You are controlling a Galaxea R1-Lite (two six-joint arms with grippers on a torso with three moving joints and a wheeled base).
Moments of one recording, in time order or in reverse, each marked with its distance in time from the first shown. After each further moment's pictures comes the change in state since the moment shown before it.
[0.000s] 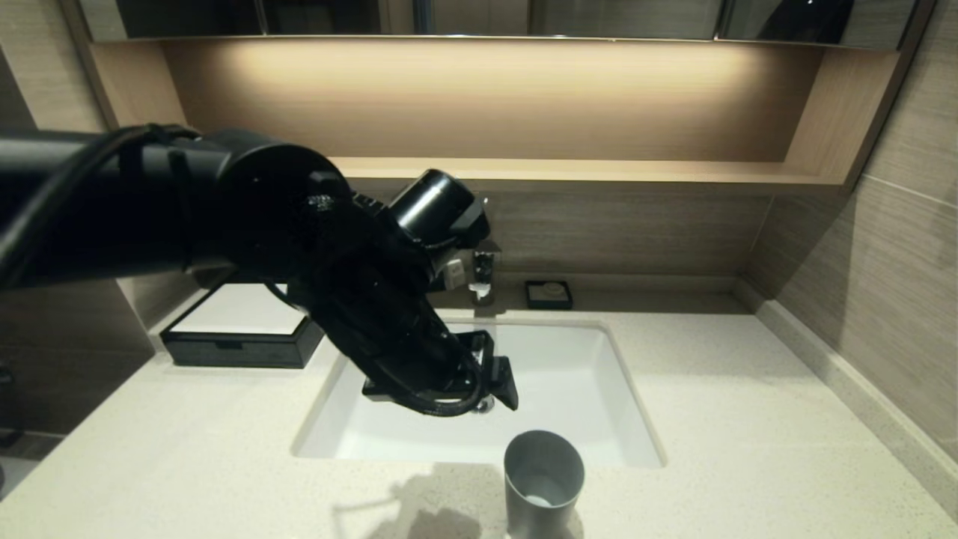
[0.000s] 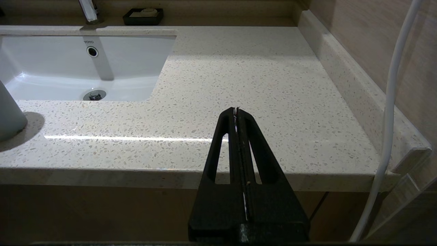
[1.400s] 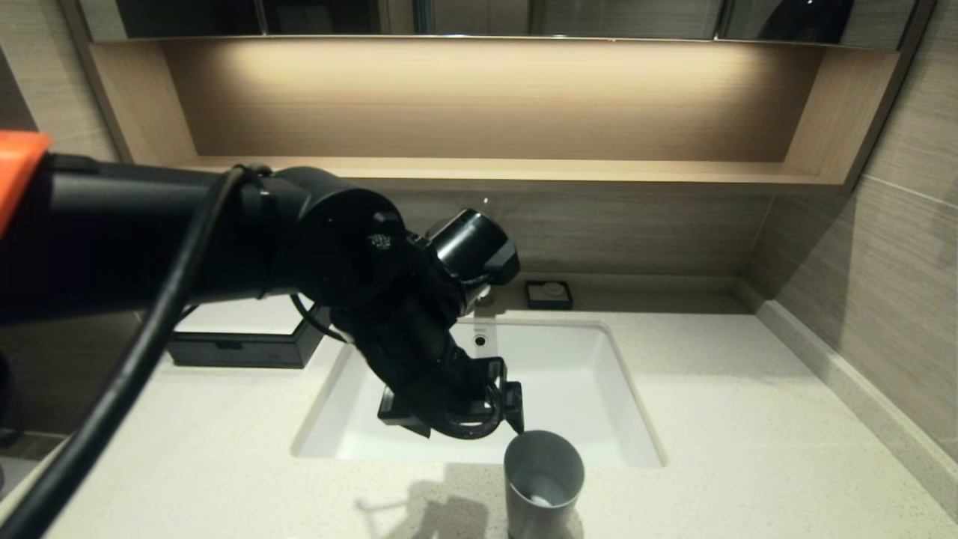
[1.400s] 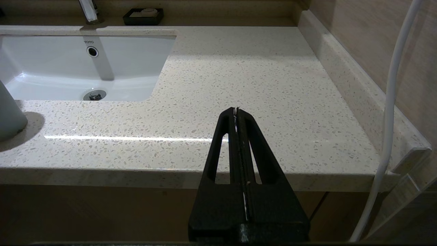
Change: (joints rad) left arm -0.041 0.067 -0.007 0.022 0.053 -0.086; right arm 0.000 0.000 0.000 0.000 0.000 0.000
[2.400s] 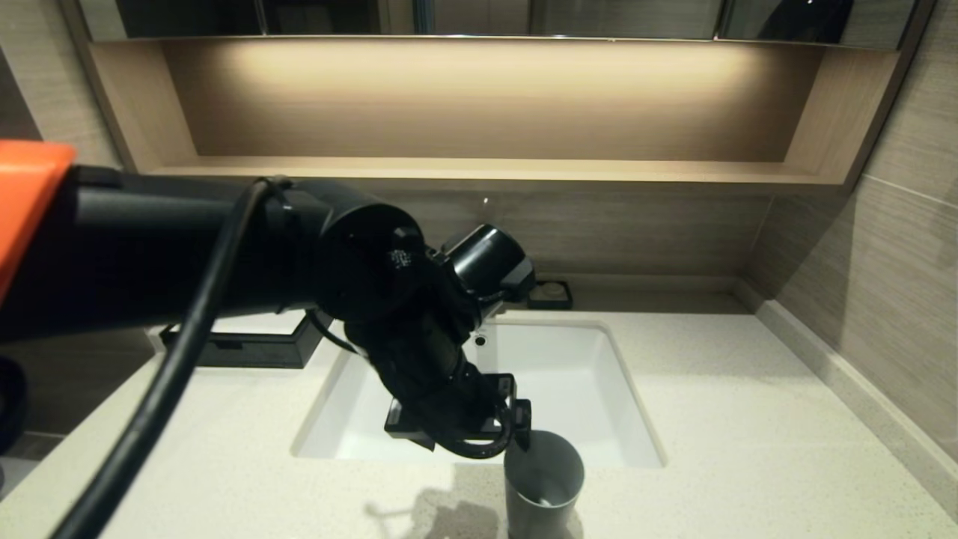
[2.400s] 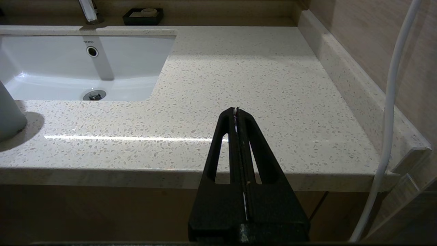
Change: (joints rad) left arm -0.035 0.013 0.004 0.015 0.015 -0.002; right arm 0.000 0.000 0.000 0.000 0.001 0.000
